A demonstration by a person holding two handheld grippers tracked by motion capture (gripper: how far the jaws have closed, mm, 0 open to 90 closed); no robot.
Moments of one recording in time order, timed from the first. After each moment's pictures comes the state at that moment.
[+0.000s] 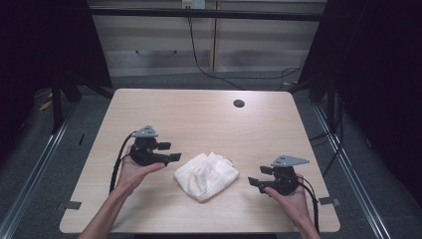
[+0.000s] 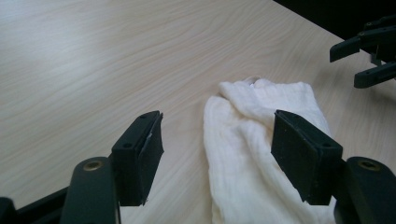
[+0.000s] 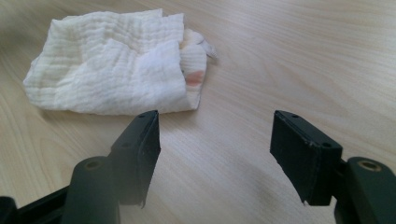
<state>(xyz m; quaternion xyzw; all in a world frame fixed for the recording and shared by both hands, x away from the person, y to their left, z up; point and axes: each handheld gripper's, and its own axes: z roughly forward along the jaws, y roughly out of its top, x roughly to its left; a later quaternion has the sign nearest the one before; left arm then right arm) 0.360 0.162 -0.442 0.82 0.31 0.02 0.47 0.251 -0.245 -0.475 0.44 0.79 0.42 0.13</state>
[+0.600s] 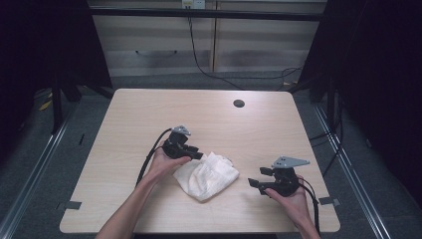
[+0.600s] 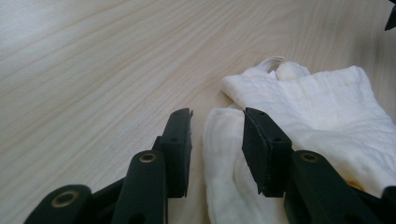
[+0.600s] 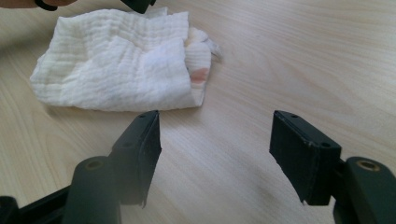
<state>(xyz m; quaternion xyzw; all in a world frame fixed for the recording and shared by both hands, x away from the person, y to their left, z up) 0.404 0.092 -0.493 0.87 0.28 -0.03 0.41 0.249 -0.245 -0.476 0.44 0.79 0.42 0.12</state>
